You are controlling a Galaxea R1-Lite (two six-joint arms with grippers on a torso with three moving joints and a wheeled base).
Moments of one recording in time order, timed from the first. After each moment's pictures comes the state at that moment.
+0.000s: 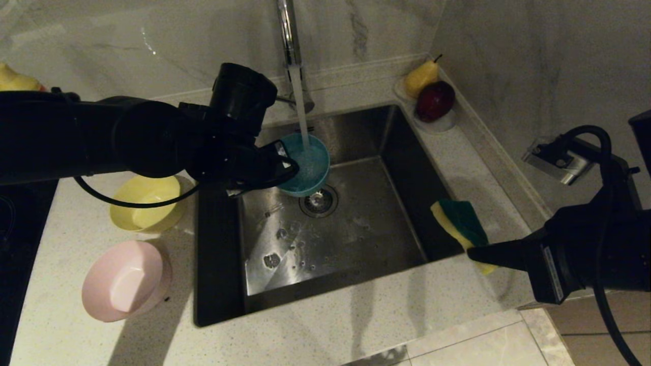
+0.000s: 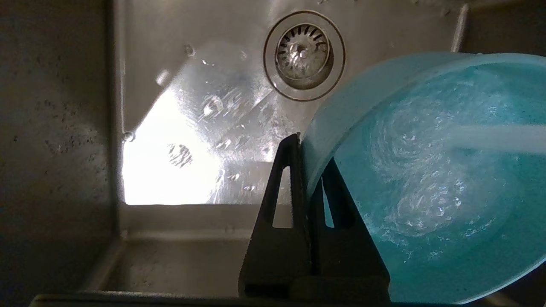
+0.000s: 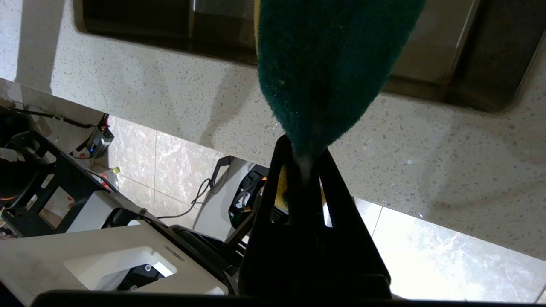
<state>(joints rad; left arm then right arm) -0.54 1.90 -1.65 0.31 0.38 -0.68 0.67 1.34 -1.13 0.36 0.02 0.20</state>
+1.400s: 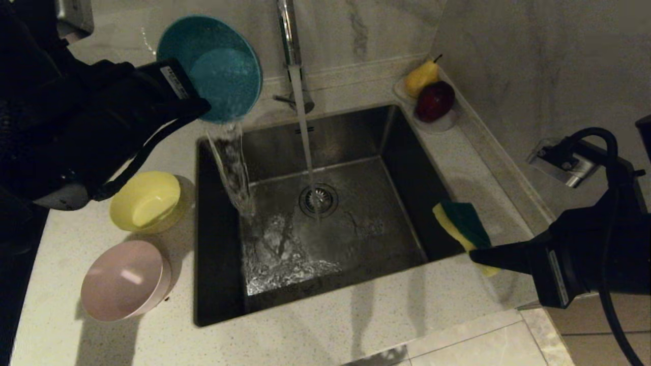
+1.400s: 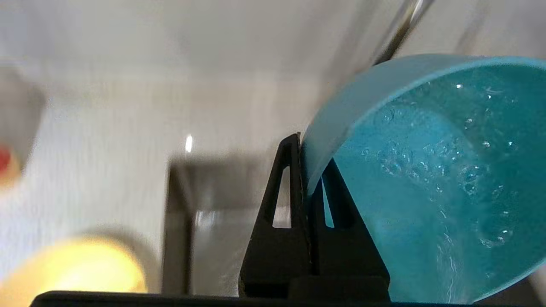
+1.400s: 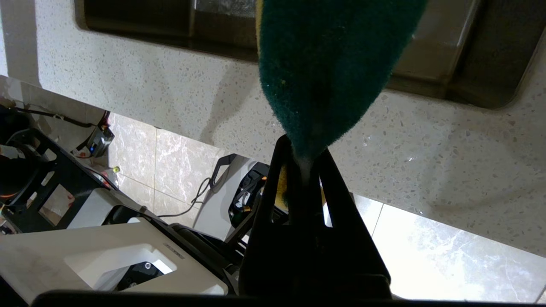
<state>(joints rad) -0.50 1.48 -1.03 -0.77 0.51 -0.06 0.67 1.33 -1.11 0.36 0.02 0.20</state>
